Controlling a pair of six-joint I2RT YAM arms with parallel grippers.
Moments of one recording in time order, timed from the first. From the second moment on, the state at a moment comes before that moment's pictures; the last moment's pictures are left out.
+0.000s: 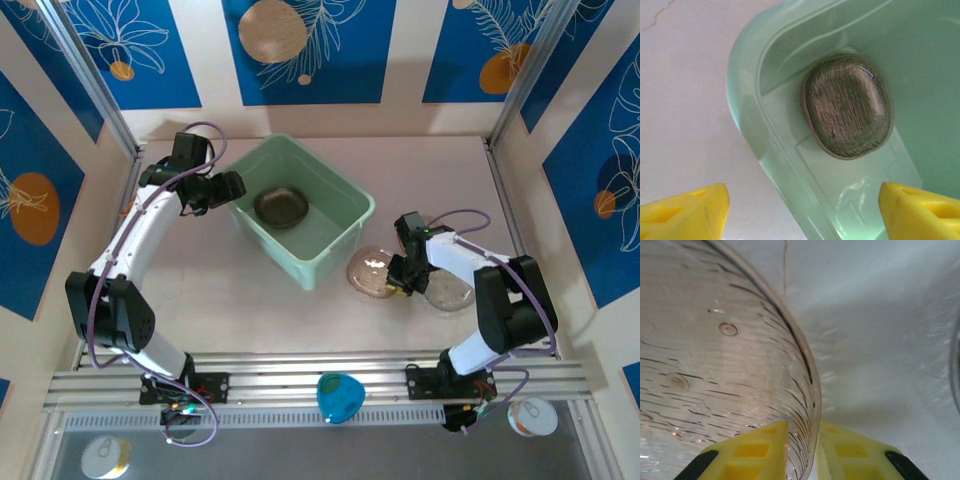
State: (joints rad) left arm -0.18 1.57 1.49 -0.89 0.11 -0.52; right arm 0.30 1.54 0.82 -0.78 -0.15 0.79
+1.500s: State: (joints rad) left arm -0.14 1.48 1.45 -0.87 0.21 -0.50; right arm 0.55 1.54 1.75 -1.02 0.16 1.19
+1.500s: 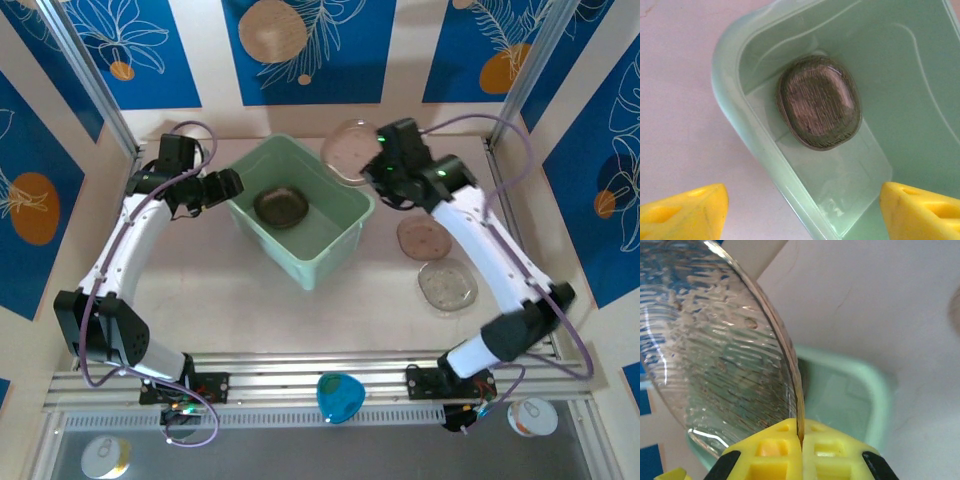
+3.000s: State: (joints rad) left arm -0.08 1.47 1.46 -0.88 0.25 -0.49; right arm 0.76 2.22 2.17 -1.07 0.07 1.69
